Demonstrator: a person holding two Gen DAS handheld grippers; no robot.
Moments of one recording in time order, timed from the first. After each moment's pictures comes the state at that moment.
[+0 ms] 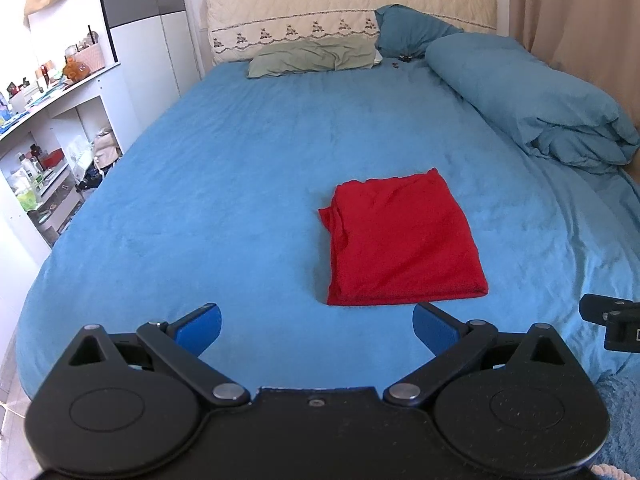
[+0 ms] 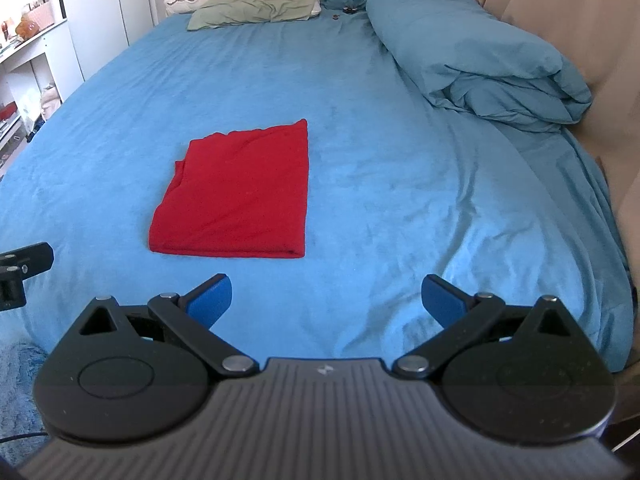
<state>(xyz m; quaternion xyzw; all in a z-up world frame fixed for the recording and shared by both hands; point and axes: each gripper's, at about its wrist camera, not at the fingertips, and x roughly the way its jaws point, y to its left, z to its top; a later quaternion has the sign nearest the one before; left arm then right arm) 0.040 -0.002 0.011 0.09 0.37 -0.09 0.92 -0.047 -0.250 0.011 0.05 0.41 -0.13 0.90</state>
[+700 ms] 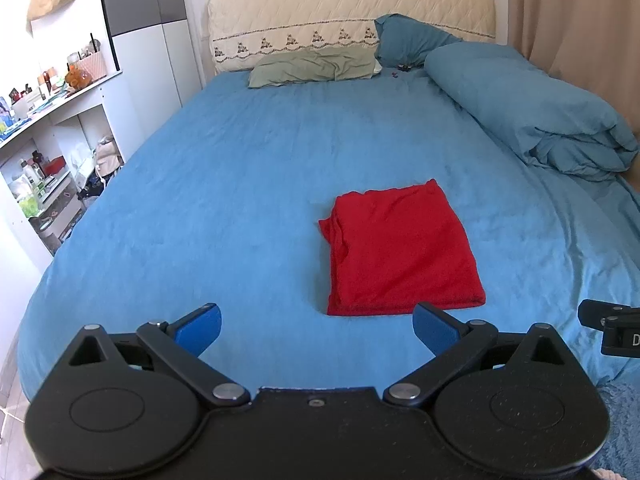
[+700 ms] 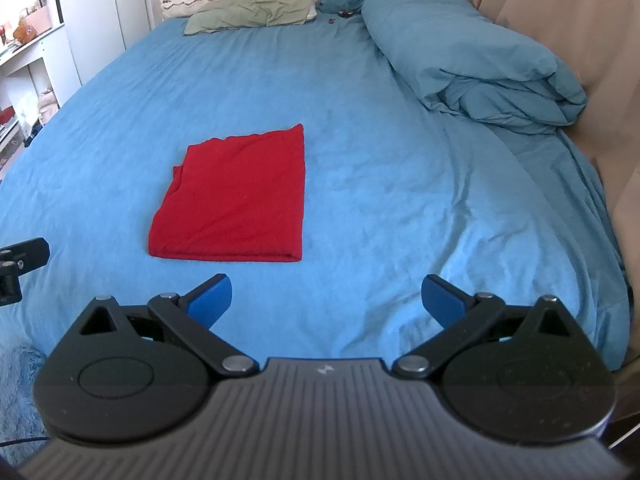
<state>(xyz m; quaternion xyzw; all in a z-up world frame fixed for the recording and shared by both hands) 0.036 -0.002 0.019 0.08 0.36 -0.09 0.92 -0.050 -0.250 0.016 0.05 0.40 -0.13 0.91</state>
